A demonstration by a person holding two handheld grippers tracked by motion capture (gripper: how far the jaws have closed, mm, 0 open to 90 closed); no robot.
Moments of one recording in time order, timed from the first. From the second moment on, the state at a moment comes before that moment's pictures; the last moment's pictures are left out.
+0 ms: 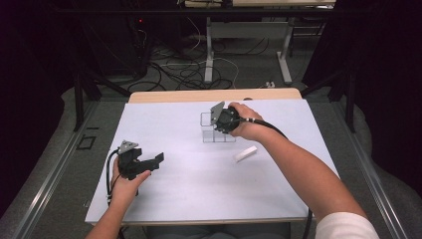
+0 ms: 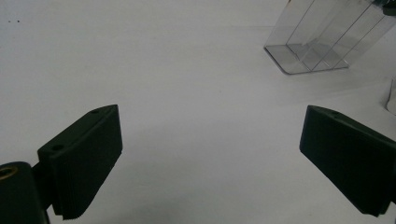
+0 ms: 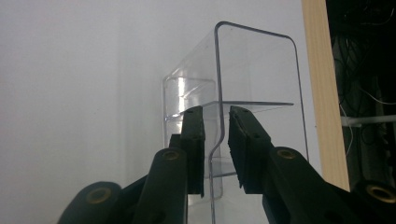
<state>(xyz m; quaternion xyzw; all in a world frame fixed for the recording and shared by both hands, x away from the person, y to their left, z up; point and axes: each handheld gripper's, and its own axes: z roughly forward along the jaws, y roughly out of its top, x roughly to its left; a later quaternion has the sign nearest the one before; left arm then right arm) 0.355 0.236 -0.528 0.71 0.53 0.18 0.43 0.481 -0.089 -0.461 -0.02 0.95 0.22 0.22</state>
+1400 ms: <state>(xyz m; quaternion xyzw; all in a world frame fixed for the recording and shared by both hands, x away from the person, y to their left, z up) 0.352 0.236 -0.530 0.70 0.54 0.18 0.43 0.445 -0.147 -0.458 0.04 0.93 0.25 0.26</state>
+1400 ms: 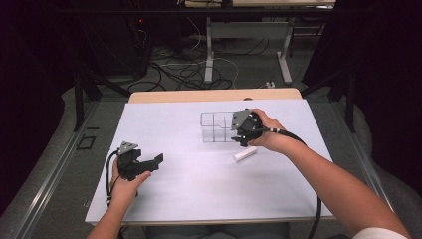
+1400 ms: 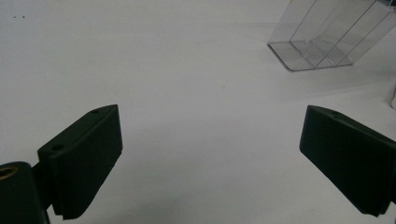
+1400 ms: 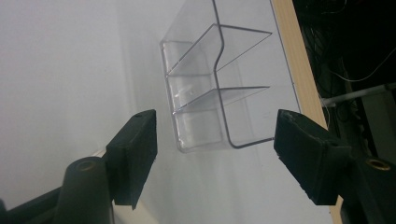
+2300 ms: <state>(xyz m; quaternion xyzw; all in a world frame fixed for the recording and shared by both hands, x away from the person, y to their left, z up) 0.352 0.237 -0.531 0.70 0.55 0.18 0.43 0.429 -0.166 -0.503 -0.09 0.96 0.16 0.19</state>
